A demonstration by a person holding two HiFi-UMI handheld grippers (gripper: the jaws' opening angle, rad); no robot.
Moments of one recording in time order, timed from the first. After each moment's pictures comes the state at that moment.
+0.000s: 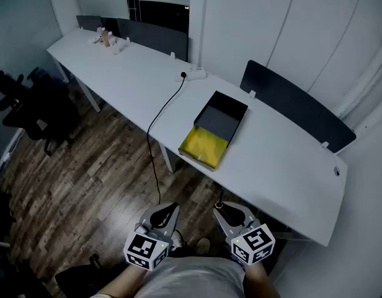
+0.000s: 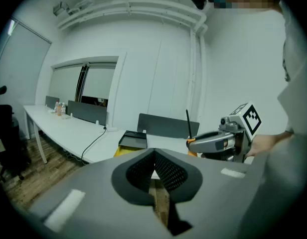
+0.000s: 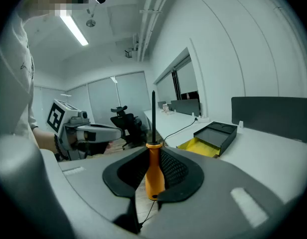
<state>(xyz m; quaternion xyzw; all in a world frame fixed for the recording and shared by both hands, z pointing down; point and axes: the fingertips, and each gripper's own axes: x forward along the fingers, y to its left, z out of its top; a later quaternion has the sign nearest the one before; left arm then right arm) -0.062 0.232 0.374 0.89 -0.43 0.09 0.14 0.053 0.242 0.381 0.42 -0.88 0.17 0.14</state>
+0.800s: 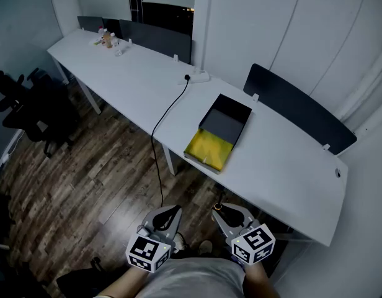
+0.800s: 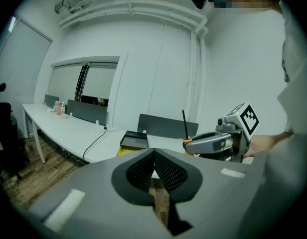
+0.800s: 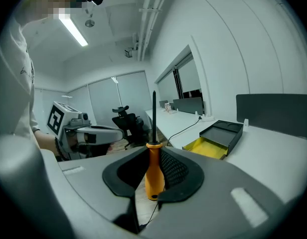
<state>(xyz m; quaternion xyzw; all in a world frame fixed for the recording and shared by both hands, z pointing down) -0.083 0.229 0.376 0.89 -0.42 0.08 0.14 0.022 0.236 0.383 0.41 -0.88 0.18 0.13</state>
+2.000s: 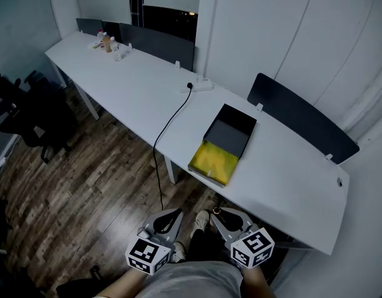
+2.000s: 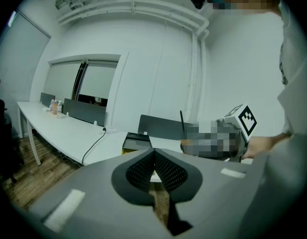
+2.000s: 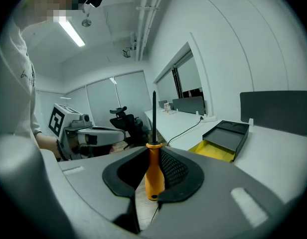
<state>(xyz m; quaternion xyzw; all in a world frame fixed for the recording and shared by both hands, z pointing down) -0.100 0.181 0.385 0.90 -0.40 0.08 0.14 -0.002 0.190 0.393 0.41 -0.88 0.19 0.13</state>
